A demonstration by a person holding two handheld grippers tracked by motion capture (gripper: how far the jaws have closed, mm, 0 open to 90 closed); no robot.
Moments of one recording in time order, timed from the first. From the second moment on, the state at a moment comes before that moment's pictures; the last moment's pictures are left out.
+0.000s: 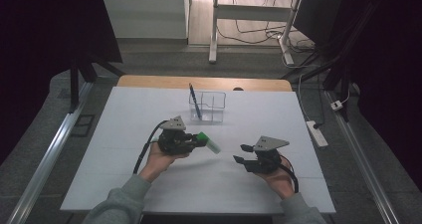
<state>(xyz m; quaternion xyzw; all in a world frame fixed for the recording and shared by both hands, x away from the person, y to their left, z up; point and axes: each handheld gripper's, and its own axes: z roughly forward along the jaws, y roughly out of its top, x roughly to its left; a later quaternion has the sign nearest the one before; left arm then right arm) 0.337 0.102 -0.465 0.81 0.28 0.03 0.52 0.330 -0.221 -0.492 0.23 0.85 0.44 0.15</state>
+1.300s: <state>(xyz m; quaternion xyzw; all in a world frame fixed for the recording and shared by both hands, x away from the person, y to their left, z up) 0.350 0.124 -0.435 0.79 0.30 0.07 0.53 0.314 -0.277 -0.497 0.28 0.84 0.44 0.17</state>
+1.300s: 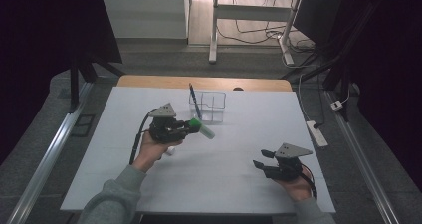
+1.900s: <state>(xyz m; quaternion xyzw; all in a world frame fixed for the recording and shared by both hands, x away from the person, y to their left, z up) 0.383 0.124 -0.401 0.79 0.32 0.11 0.52 0.315 -0.280 -0.498 0.28 0.84 0.43 0.17</state>
